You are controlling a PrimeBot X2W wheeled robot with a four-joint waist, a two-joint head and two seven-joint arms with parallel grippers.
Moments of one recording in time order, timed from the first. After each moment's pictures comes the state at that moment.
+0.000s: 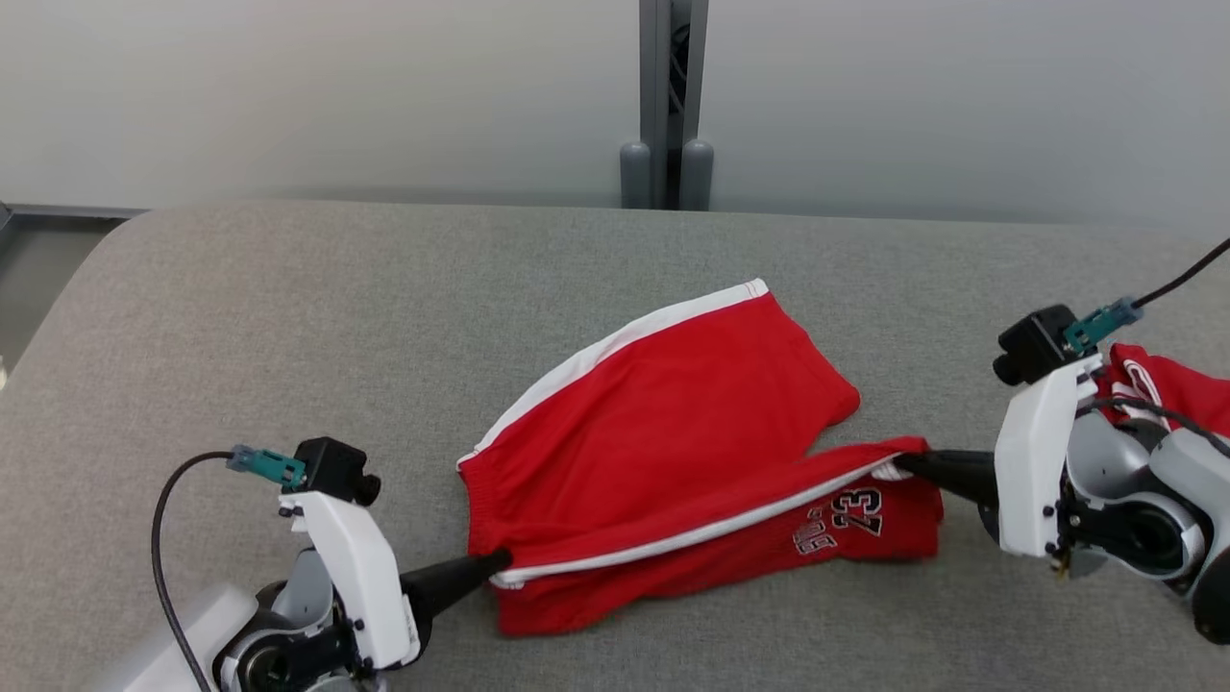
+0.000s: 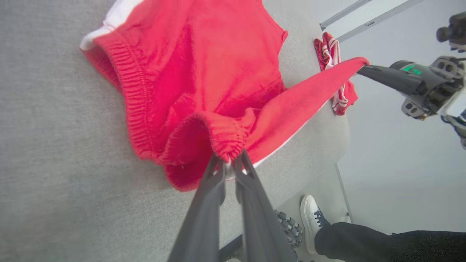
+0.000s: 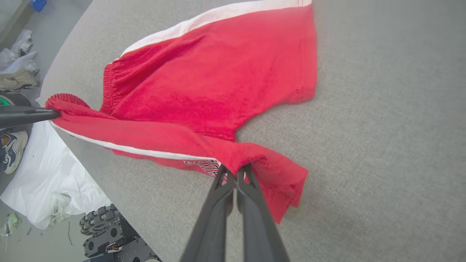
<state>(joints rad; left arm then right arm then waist) -0.44 0.57 -0.91 0.24 -1.50 -0.10 0.44 -0.78 -0.70 1.15 0.34 1.37 0.13 0.43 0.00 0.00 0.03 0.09</state>
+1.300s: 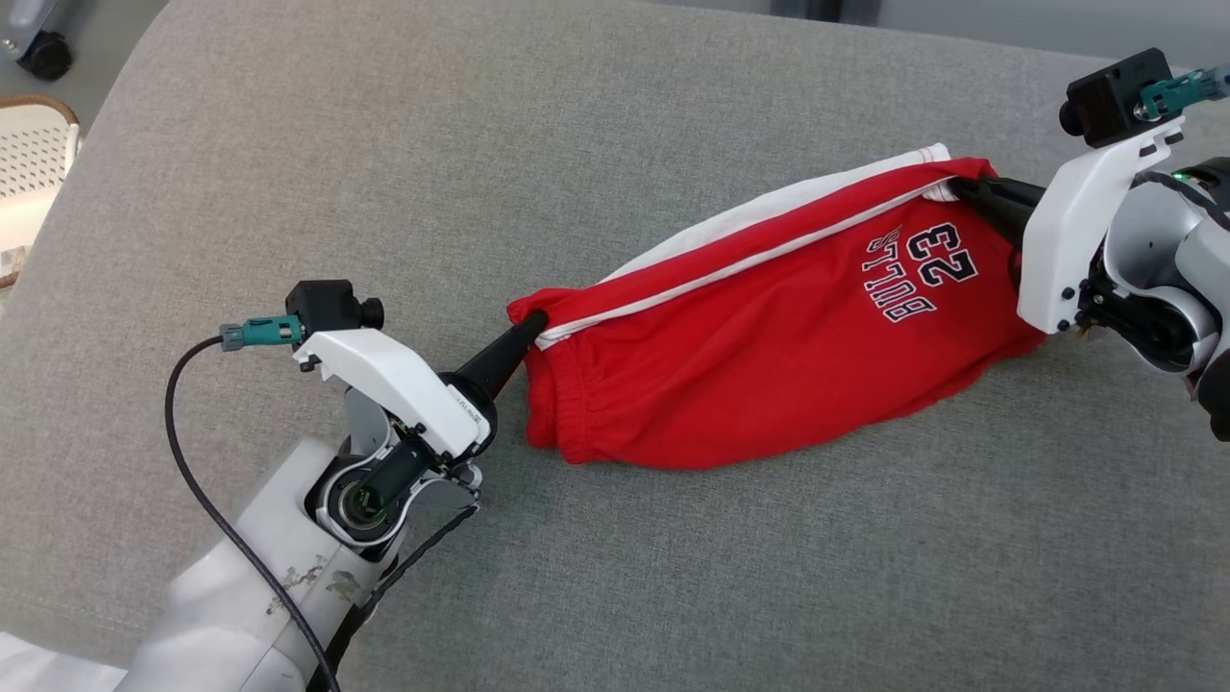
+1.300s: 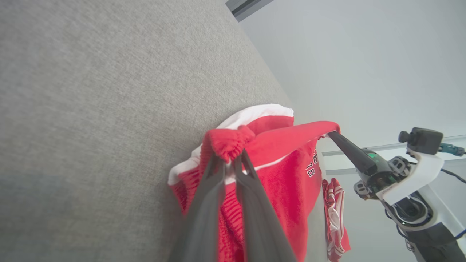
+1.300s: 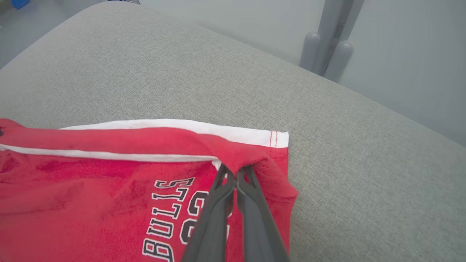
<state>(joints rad) -0.67 0.23 -0.71 0.58 -1.58 -0.13 0.19 -1.18 -0.57 1.27 0.68 1.20 0.13 0.15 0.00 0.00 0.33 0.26</state>
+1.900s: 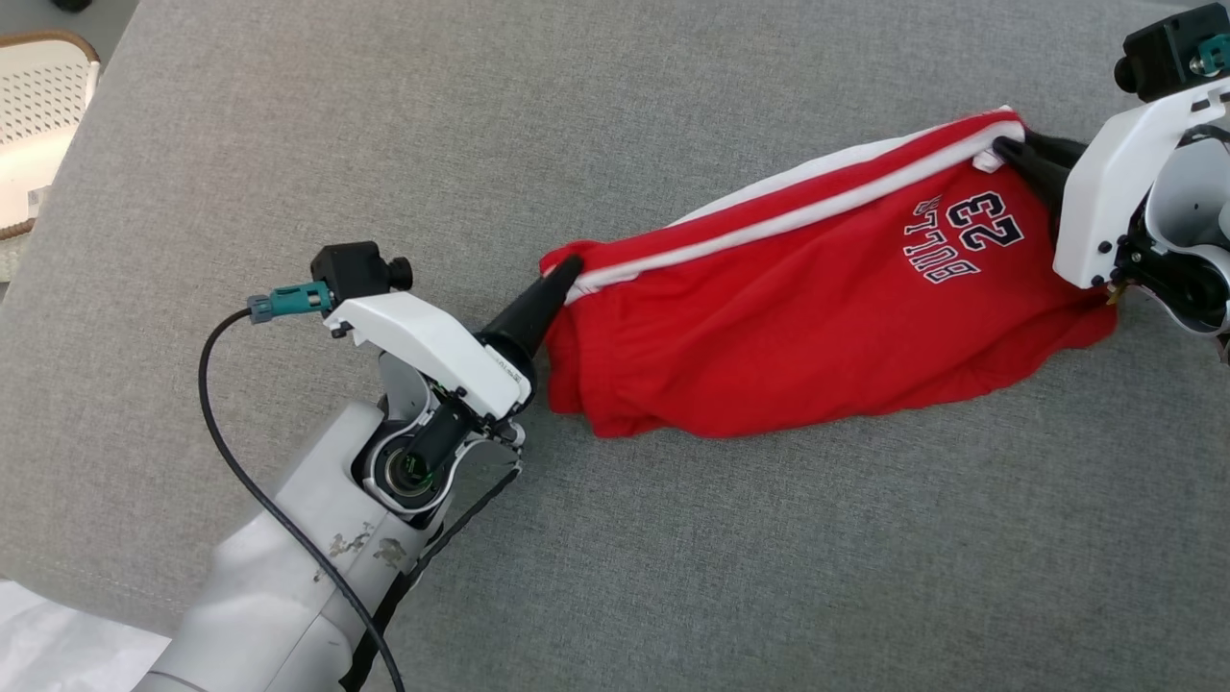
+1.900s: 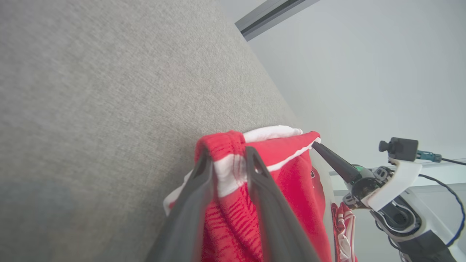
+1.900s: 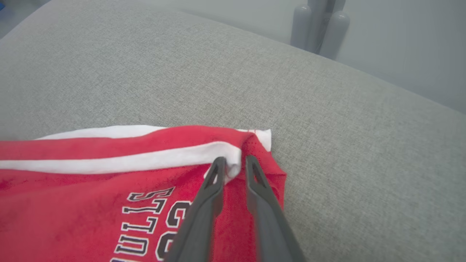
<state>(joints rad) -0.73 0.15 -0.70 0.61 -1.55 -0.13 0.10 -1.24 -0.56 1.28 0.79 1.25 0.13 0.17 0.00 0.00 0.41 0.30</state>
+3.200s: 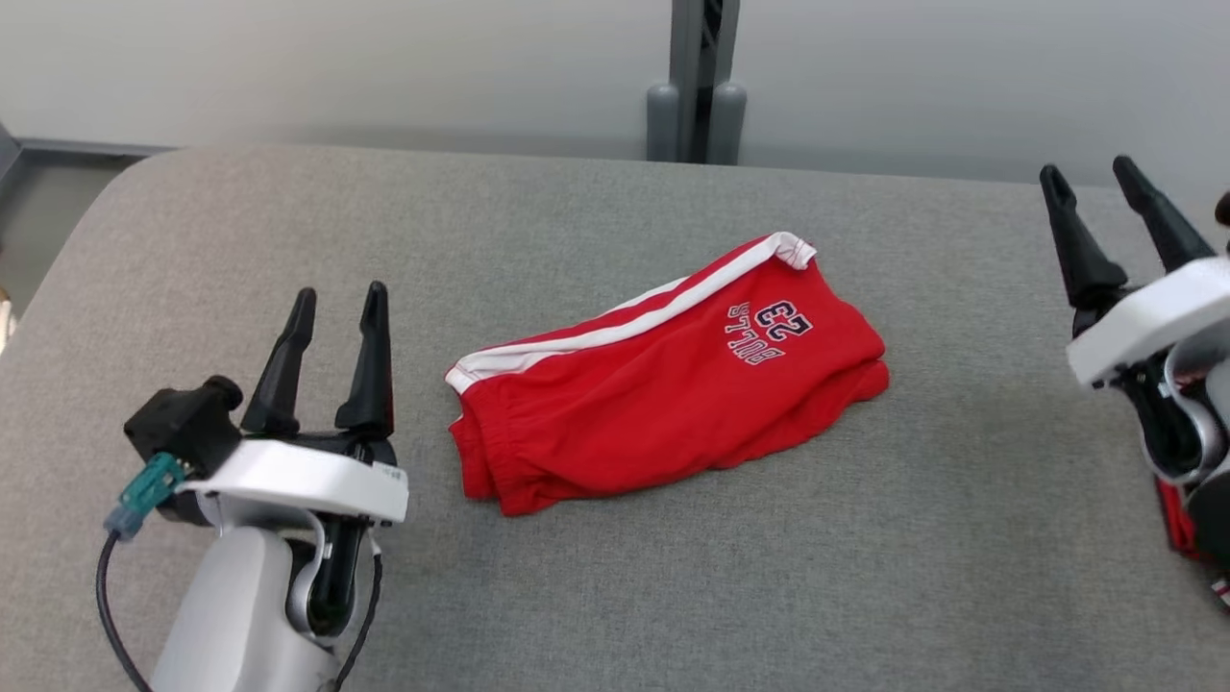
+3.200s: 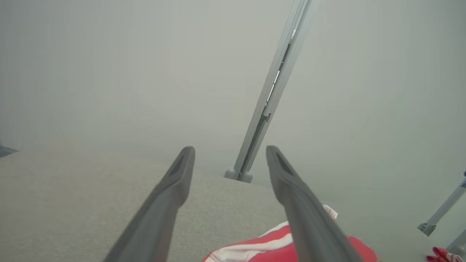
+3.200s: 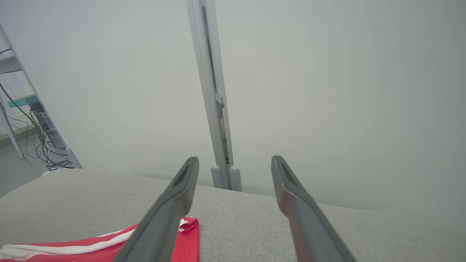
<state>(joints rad) -0.38 0.08 -0.12 0.41 -0.53 -0.11 -0.26 -0.82 -0.47 0.63 0.75 0.84 0.13 -0.26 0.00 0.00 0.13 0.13</state>
